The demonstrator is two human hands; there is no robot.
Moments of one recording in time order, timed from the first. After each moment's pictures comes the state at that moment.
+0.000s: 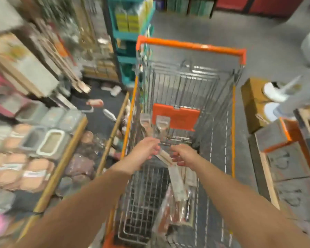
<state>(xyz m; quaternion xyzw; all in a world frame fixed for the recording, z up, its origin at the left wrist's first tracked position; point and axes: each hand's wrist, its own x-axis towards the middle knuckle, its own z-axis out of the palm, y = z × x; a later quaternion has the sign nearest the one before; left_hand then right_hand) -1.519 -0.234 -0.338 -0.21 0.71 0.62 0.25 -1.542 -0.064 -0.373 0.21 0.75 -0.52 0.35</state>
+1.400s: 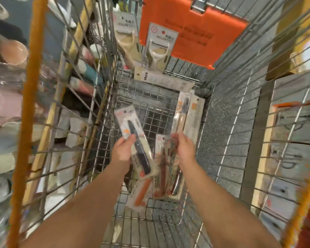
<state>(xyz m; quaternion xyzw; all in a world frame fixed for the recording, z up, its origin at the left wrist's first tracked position) -1.468 -0.194 -0.653 -0.51 0.46 0.70 0.21 -1.509 -0.009 -0.646 0.41 0.74 -0.46 0.25</state>
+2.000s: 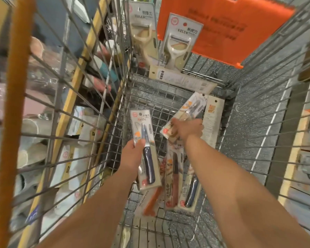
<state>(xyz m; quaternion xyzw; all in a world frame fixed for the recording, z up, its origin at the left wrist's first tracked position) -1.469 -0.198 -0.671 -0.50 0.54 0.64 0.21 -1.588 -0.048 -0.708 0.40 0.82 -0.30 0.27</state>
